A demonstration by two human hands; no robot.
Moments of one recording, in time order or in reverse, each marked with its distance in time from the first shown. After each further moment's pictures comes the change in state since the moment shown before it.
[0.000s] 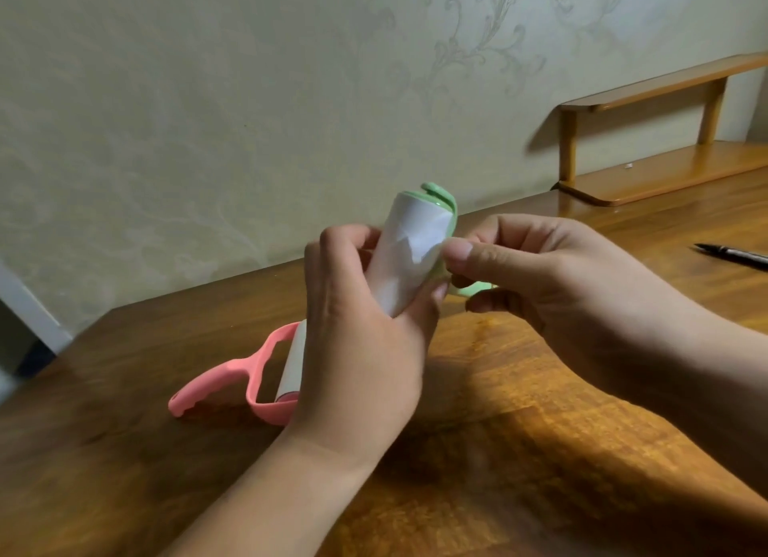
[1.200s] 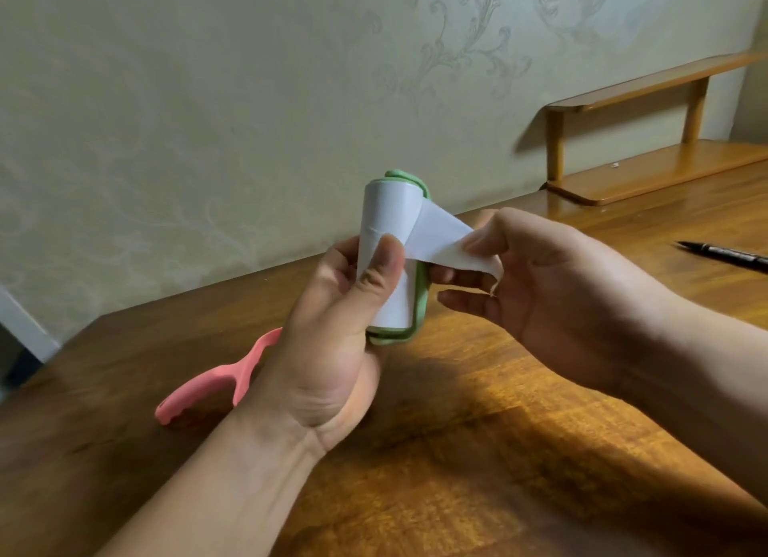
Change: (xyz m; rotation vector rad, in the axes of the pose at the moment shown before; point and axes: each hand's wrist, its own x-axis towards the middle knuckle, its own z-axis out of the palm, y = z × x) left_hand 0.017 -0.005 -0.004 -0.919 -0.255 -0.544; right_hand 0.005 0.000 0.001 0.388 0.043 0.147
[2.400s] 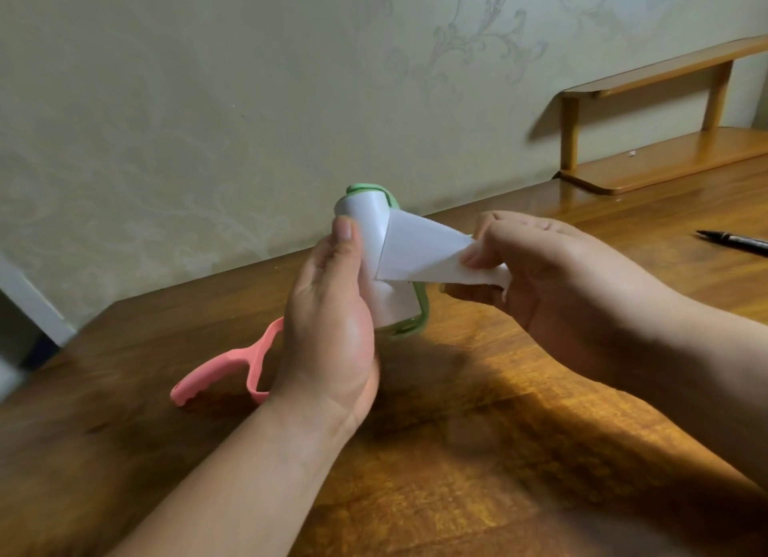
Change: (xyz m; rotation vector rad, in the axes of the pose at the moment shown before) left_hand 0.004 -0.014 -0.005 0.011 0.297 0.140; right_hand 0.001 0.009 0.000 -0.245 -0.044 -0.060
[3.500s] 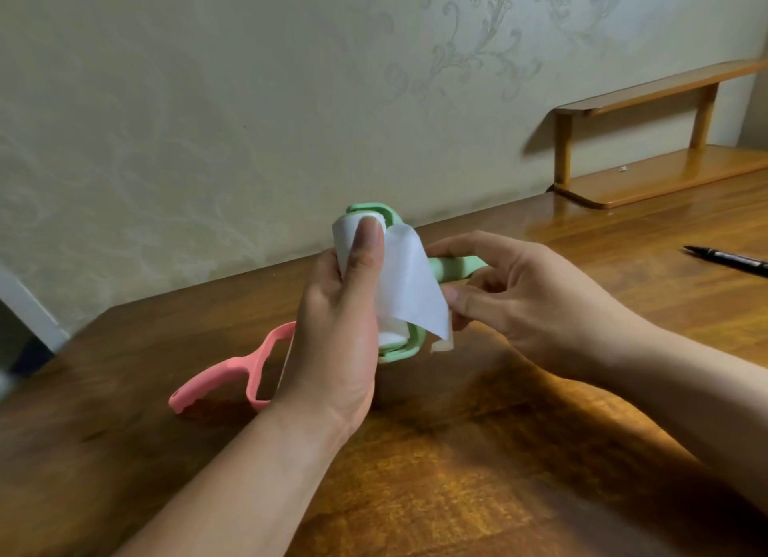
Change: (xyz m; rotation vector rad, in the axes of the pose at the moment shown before) left_hand -0.005 0.009 0.003 0.141 -0.044 -0.056; right_hand 0.005 0.013 -0.018 -0.704 0.025 -0.064
